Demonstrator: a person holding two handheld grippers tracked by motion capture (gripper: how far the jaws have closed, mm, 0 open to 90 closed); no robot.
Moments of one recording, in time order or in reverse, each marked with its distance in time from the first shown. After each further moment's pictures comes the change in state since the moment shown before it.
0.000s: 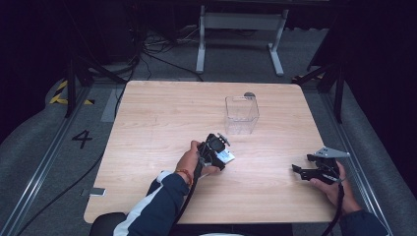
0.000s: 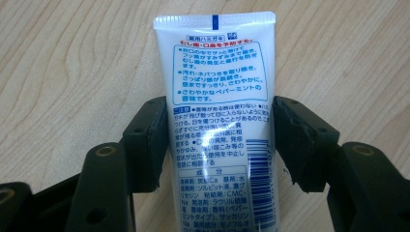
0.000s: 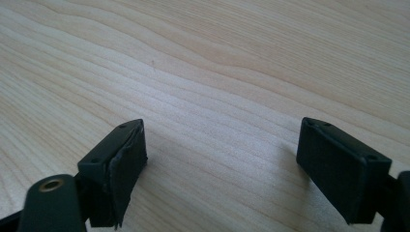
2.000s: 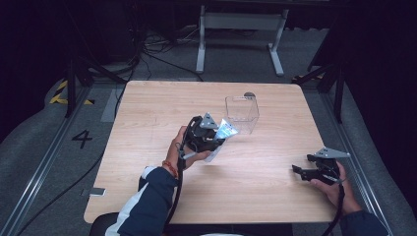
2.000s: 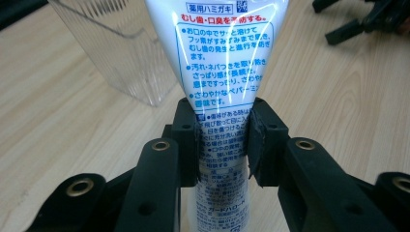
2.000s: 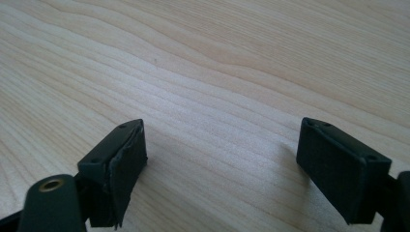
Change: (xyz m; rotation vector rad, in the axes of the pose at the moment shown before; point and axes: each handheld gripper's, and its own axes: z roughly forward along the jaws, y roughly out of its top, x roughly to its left) left arm 0.017 -0.009 -0.091 -0.482 -0.029 0.050; right arm 0.000 -0.001 -0.001 0.000 0.006 -0.003
